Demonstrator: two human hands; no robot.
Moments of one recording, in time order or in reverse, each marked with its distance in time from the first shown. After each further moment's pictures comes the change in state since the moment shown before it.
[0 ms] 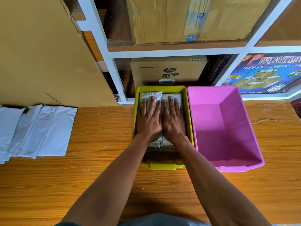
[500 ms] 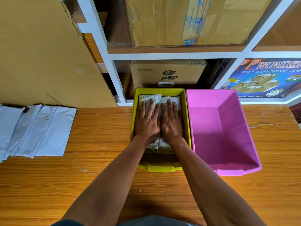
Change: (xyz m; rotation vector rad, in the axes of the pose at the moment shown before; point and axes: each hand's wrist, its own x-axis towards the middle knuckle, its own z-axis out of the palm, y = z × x) left_hand -0.001 -0.003 0.009 -0.021 0.009 -0.001; right_hand 0.001 0.001 0.002 -0.035 0.002 -0.036
